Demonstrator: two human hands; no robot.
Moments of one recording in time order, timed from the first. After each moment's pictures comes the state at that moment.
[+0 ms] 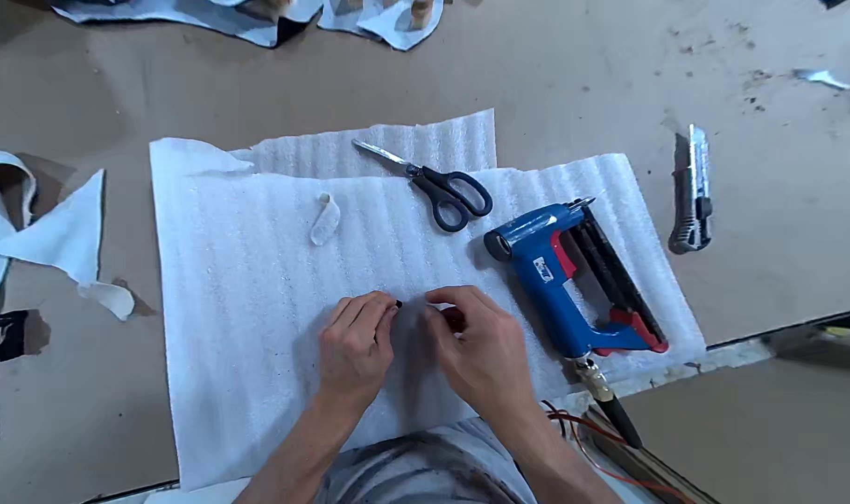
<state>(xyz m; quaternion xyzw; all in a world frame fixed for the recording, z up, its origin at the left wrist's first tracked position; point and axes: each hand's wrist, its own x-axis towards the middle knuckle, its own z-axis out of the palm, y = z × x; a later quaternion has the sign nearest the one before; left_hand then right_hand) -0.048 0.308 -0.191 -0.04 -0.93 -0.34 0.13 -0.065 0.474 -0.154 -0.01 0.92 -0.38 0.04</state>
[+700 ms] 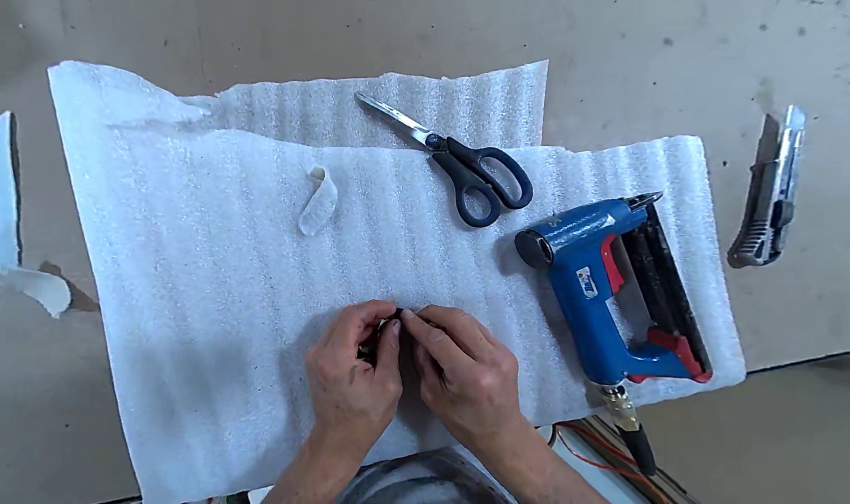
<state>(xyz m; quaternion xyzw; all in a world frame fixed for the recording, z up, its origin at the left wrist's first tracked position) -0.036 0.323 -0.189 0.14 -0.85 -0.51 0.07 -0.055 0.464 -0.190 -0.17 0.93 -0.33 -0.07</state>
